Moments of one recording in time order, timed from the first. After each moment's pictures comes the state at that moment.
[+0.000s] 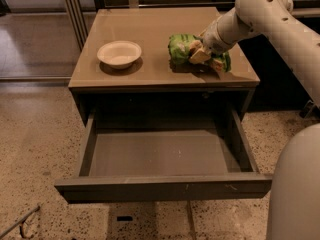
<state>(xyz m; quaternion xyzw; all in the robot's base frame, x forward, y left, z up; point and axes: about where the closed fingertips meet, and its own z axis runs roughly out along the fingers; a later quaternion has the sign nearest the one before) 0.774 -0.131 0.851 -0.57 0.73 0.02 0.37</state>
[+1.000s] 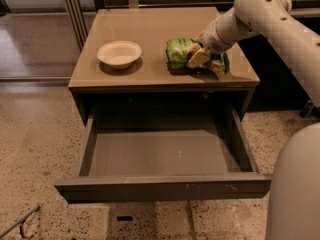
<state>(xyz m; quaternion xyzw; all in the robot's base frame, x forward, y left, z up) 0.774 -0.131 0.850 -0.57 0.73 0.02 0.37</state>
